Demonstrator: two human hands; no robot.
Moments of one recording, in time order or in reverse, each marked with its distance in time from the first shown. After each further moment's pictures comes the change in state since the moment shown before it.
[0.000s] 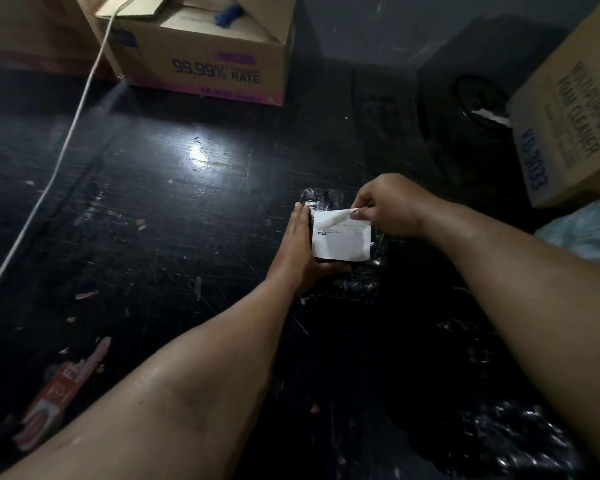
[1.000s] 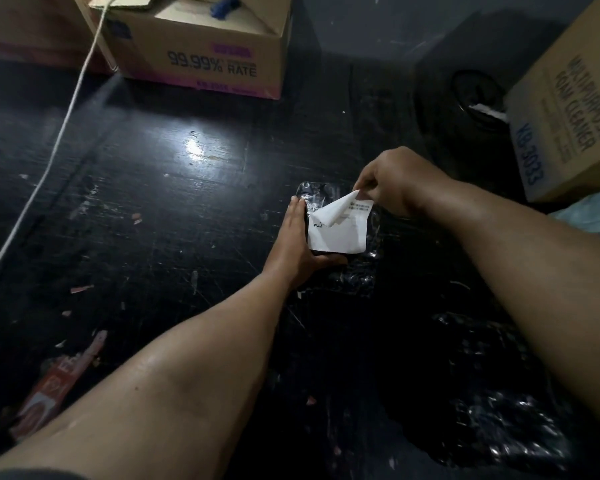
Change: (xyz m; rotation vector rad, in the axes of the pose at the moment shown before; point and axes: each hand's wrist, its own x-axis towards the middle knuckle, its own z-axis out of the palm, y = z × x) left_hand -0.001 -0.001 0.001 -0.021 0.025 -0.014; right_hand -0.002 -0.002 -0.019 -0.126 0.120 -0.012
